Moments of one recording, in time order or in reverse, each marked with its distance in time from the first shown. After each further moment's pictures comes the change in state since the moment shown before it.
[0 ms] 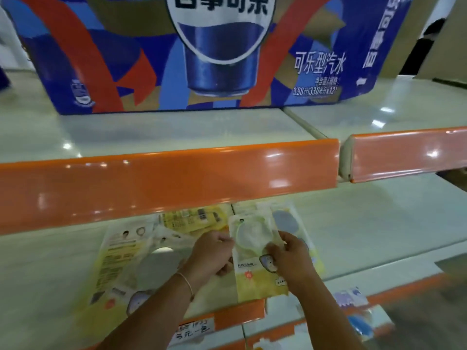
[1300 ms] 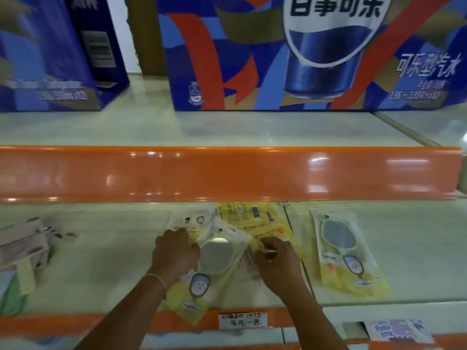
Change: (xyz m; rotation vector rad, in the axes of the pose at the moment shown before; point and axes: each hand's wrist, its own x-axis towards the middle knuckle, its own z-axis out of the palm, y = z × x) left_hand -0.019 -0.092 -0.148 0.735 0.443 -0.178; right_hand -0.035 -0.024 0.114 -0.351 -0.160 -0.299
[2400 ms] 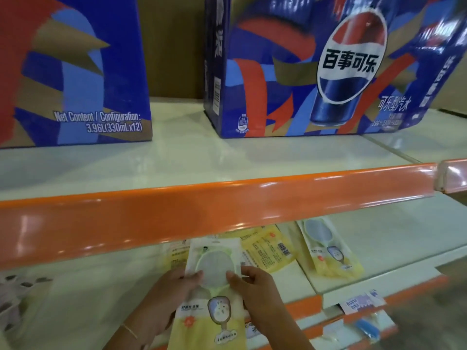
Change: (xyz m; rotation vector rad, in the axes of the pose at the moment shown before) left_hand -0.014 -0.052 -0.028 -0.960 -0.618 -0.070; right_hand -0.056 -0.068 0.070 0.628 -0.018 0.404
